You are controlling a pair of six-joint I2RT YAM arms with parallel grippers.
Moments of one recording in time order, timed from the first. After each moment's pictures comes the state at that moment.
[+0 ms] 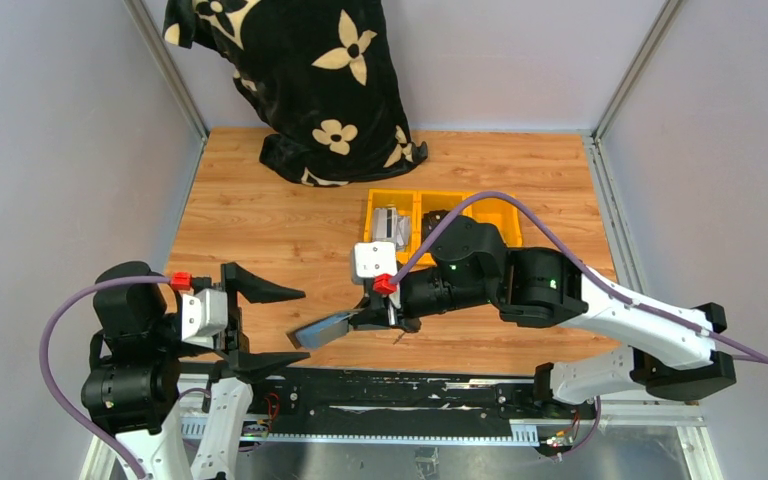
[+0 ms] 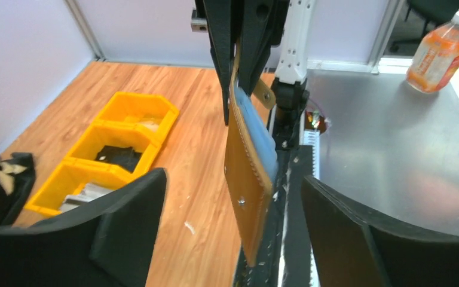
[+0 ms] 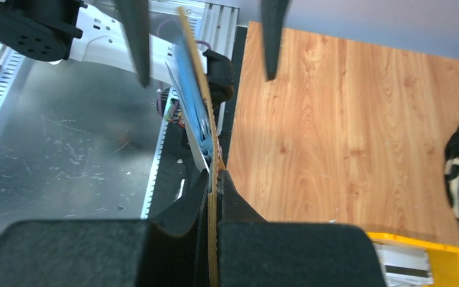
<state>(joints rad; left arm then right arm) 0.17 0.55 1.34 -1.25 1.54 0.55 1.36 1.27 1.64 -0.69 -0.28 -0.23</state>
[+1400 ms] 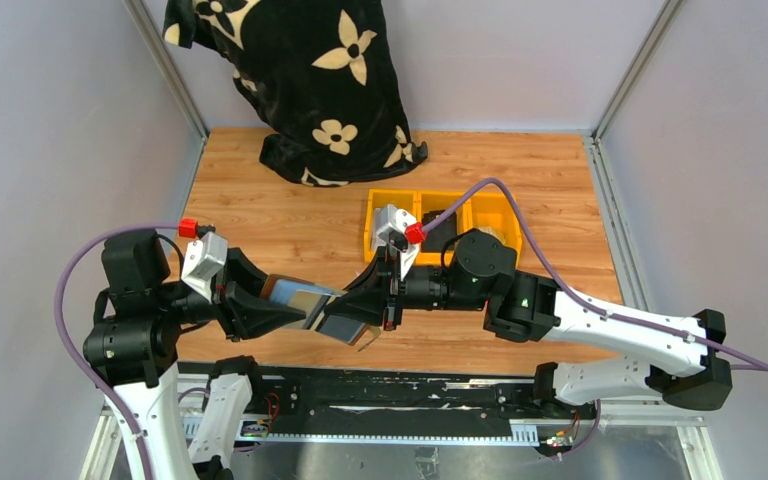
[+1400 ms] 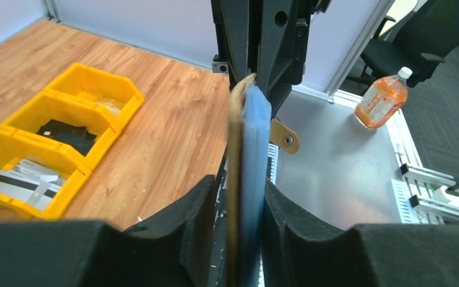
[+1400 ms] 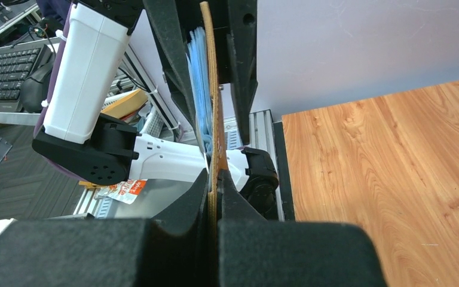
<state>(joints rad) 0.17 0.68 1.35 -1.25 1.56 0.36 1.31 1.13 1.20 0.04 -0.27 0.30</state>
